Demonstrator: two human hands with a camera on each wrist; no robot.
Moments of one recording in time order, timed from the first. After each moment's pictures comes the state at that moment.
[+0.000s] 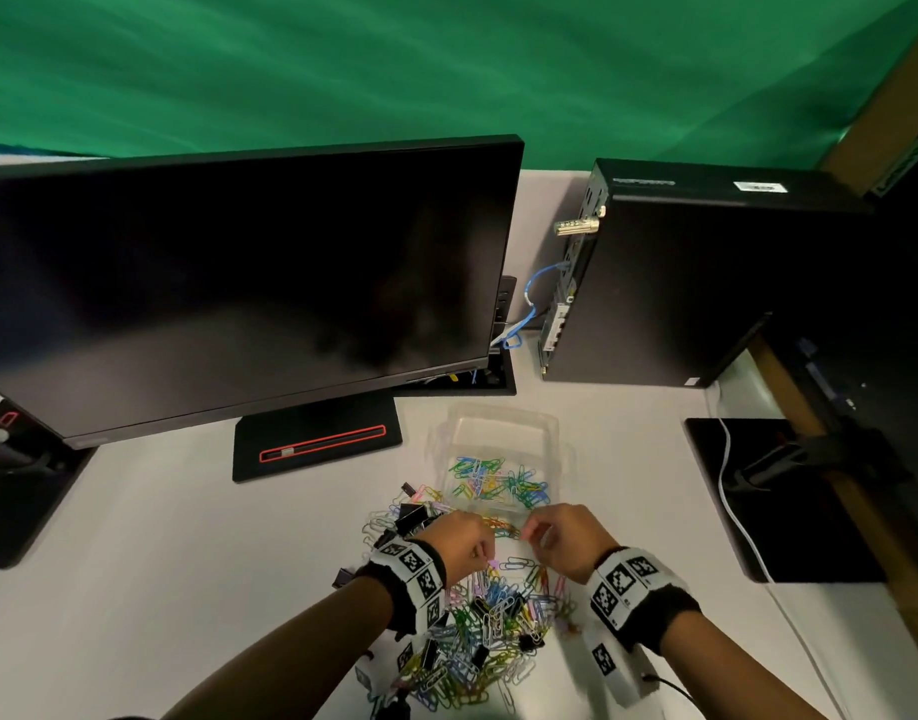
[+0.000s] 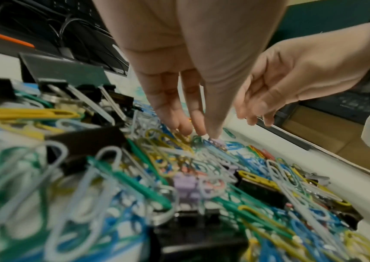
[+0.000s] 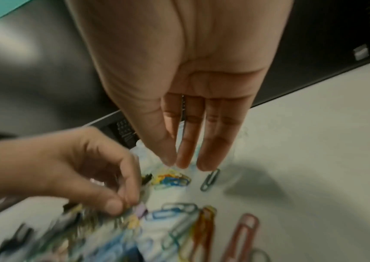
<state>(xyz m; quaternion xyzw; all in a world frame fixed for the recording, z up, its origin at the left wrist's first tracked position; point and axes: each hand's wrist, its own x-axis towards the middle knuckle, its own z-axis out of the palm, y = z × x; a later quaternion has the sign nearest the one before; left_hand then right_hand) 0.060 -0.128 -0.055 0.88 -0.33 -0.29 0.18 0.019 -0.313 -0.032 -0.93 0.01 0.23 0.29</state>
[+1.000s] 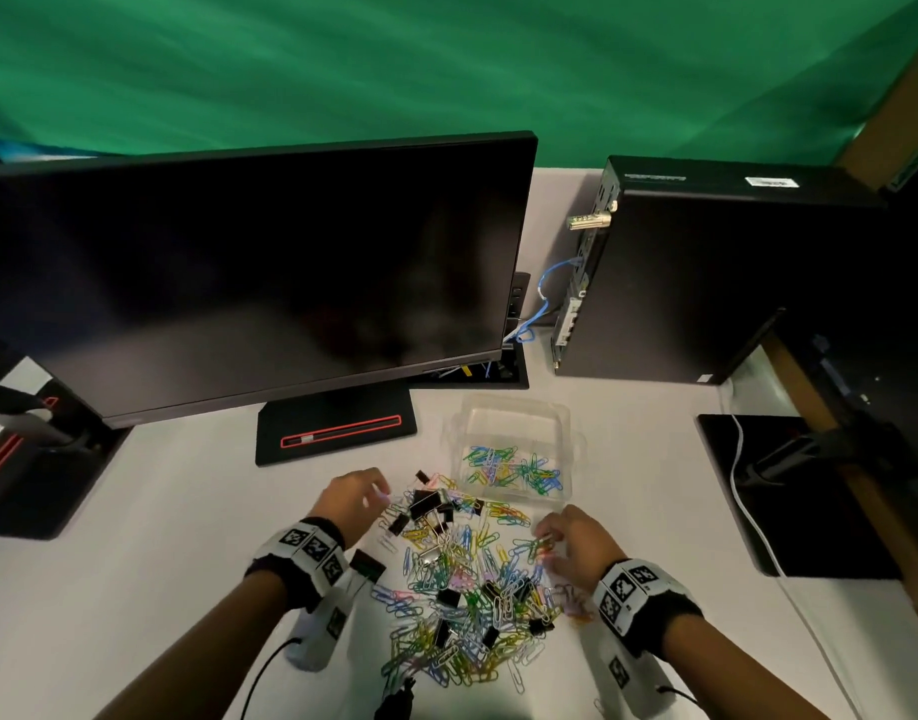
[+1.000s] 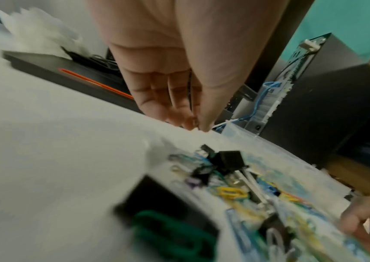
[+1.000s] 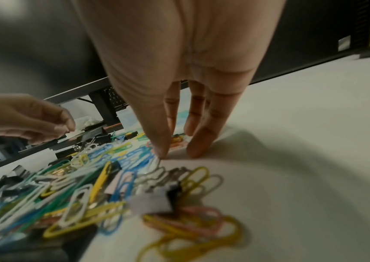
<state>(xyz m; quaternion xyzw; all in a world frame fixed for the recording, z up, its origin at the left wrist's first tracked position) 0.076 -0.011 -0.041 0.95 -0.06 -0.18 0.25 -0.002 -0.313 -0.055 -0.94 0.01 0.24 0.25</state>
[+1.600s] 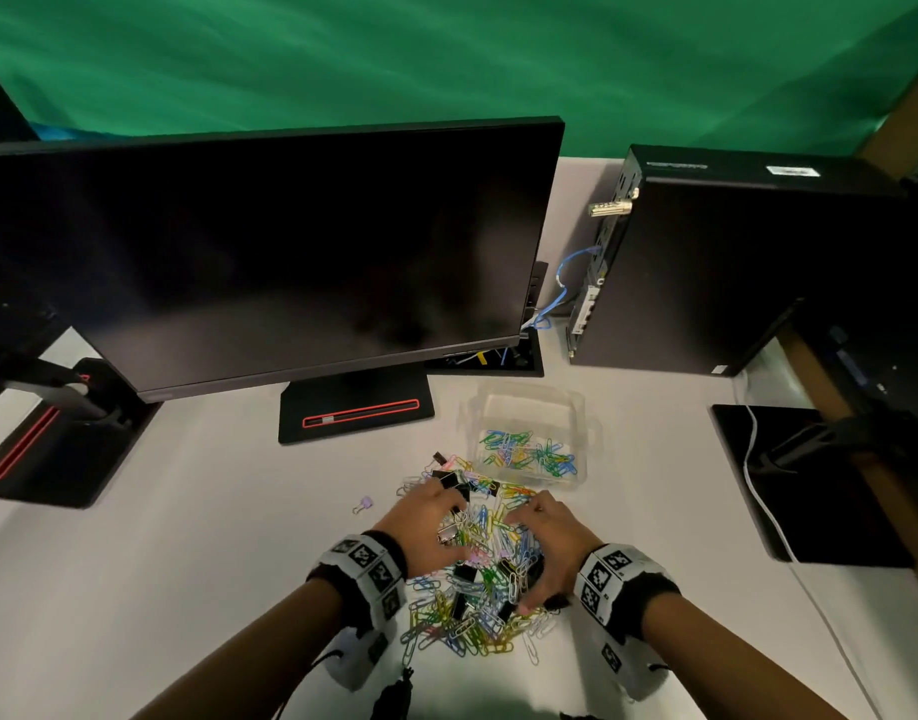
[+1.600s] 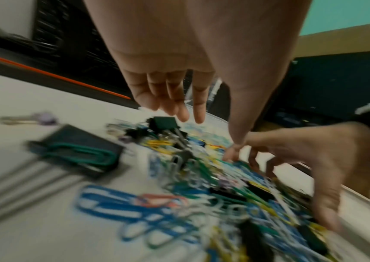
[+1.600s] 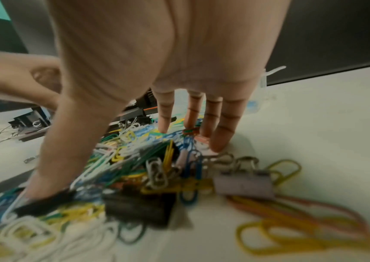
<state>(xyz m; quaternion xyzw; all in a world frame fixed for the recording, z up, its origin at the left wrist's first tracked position) 0.024 -0.052 -0.033 0.92 -0.23 -0.24 0.21 -0.007 -0.279 -0.067 -0.92 -0.11 0.27 0.24</state>
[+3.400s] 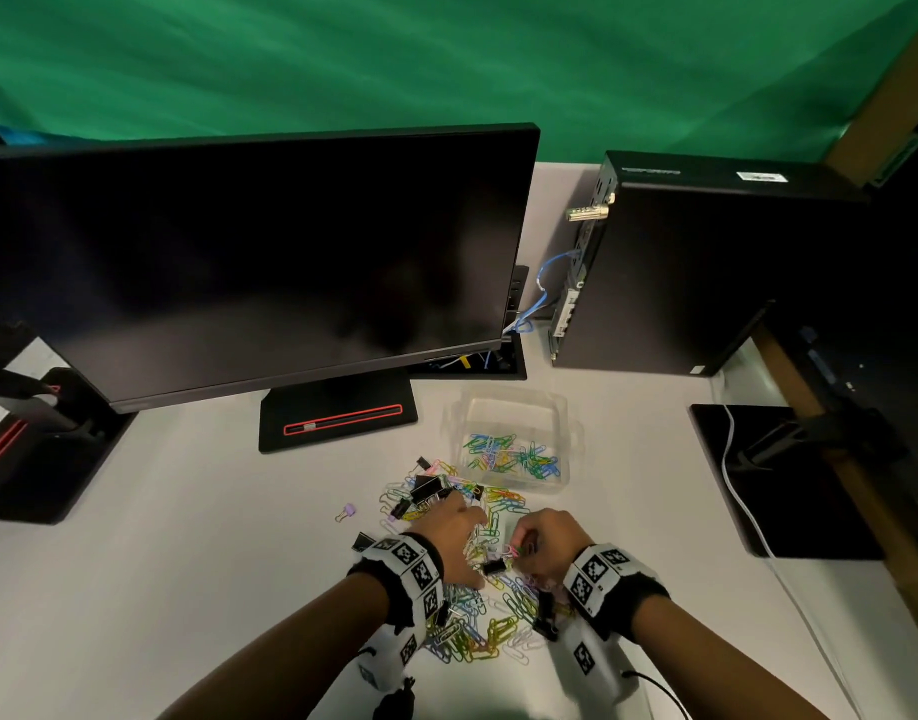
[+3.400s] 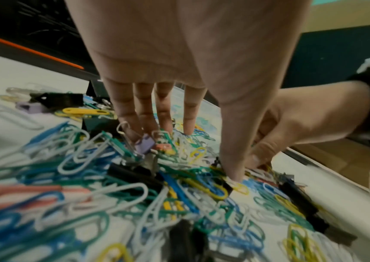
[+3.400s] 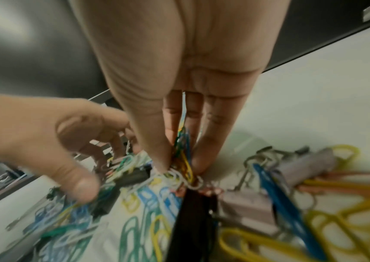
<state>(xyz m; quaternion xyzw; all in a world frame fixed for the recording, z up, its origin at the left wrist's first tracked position) 0.025 -0.099 -0.053 0.91 -0.24 -0.31 0.13 -0.007 -0.280 -0.051 -0.92 0.01 0.27 0.28</state>
